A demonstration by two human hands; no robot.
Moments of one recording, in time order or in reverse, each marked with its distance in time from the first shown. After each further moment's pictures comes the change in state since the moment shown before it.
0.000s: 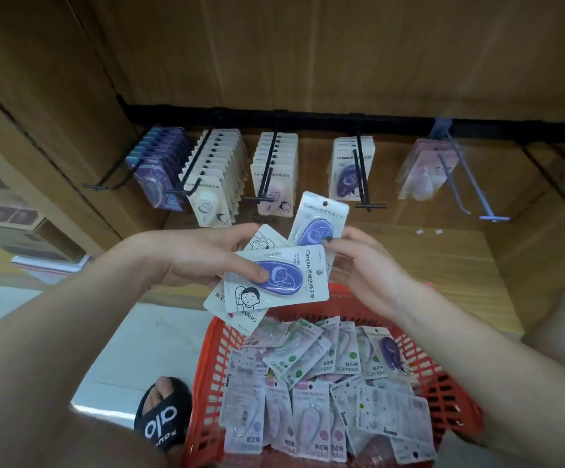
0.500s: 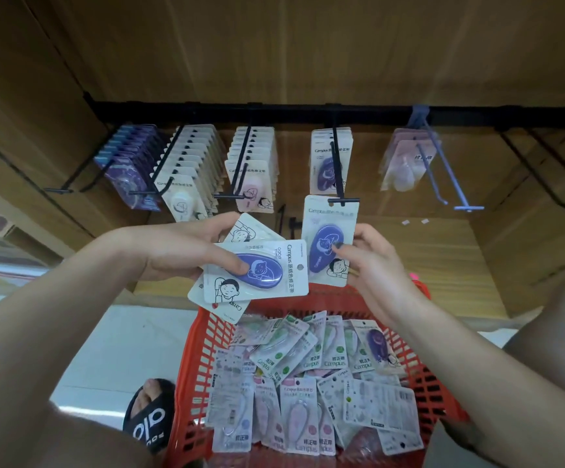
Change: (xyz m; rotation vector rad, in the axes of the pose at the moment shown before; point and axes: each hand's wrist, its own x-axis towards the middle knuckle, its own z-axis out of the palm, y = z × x) left_hand 0.016 0.009 0.000 -0.024 0.020 -0.015; right_hand -0.018 0.008 -0.036 -0.038 0.130 -0.122
